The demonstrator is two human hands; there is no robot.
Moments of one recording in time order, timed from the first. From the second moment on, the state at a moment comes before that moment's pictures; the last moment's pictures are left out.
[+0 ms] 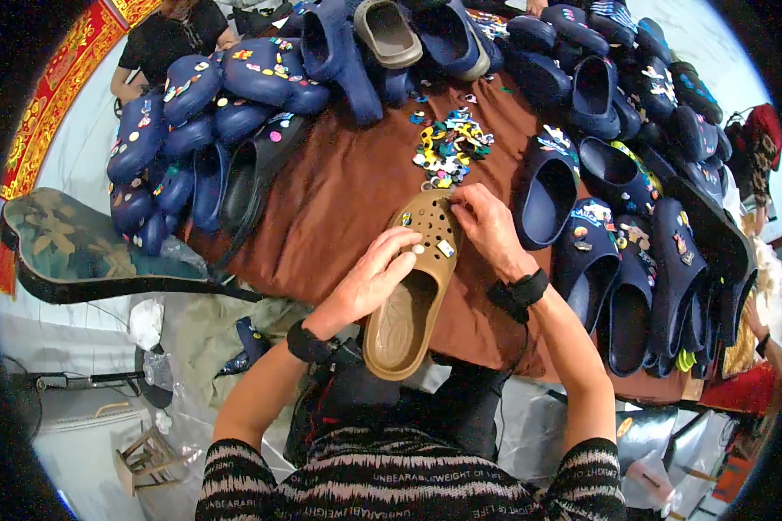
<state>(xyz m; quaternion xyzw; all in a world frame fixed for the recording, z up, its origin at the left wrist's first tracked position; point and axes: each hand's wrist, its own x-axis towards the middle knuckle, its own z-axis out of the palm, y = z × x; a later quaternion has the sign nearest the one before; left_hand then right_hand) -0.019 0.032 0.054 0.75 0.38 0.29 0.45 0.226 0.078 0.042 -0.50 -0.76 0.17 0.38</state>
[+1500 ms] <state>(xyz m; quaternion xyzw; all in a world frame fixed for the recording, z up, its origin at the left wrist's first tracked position) 0.013 0.028 0.031 0.78 0.41 0.36 0.30 0.268 0.157 0.009 -0.62 -0.67 0.23 0.34</state>
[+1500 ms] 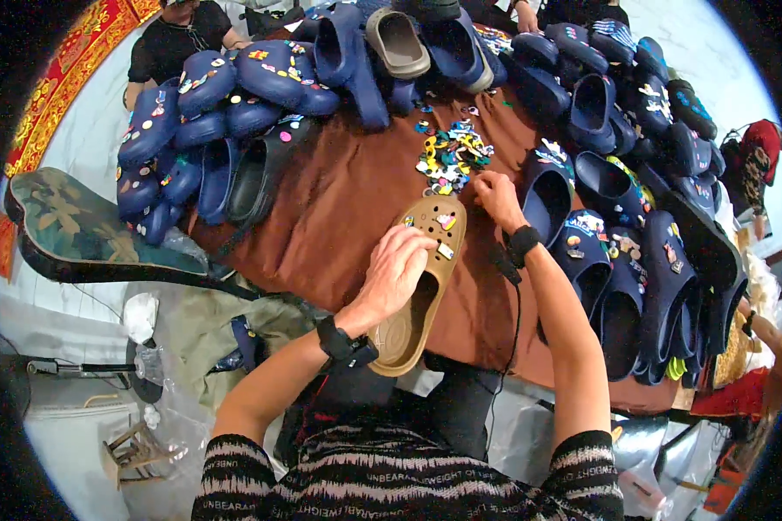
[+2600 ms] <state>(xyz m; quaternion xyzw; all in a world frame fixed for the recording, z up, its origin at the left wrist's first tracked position) 0.013 0.027 0.038 0.78 0.42 0.36 0.29 0.214 0.098 0.055 -0.51 -0.74 0.24 0.36</state>
